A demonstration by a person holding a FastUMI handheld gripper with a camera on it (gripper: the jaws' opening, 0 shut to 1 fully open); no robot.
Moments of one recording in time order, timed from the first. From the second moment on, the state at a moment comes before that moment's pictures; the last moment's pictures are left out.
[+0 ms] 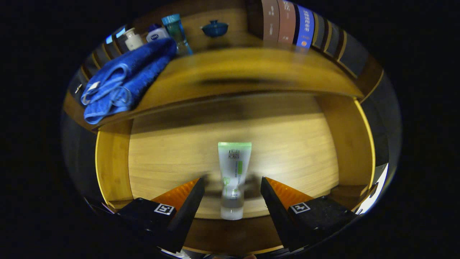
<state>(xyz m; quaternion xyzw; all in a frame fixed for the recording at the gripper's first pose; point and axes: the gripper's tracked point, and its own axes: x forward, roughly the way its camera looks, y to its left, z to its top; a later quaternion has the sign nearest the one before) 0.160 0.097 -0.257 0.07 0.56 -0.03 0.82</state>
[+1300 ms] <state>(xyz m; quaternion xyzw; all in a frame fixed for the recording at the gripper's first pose) 0.175 0.091 -0.188 0.12 0.47 -0.01 0.88</state>
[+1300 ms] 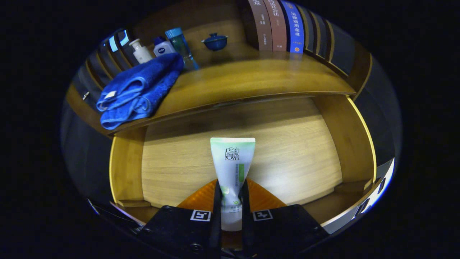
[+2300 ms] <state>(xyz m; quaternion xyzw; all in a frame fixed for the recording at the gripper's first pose) 0.334 0.054 -0.066 0.07 0.40 -0.02 0.91</state>
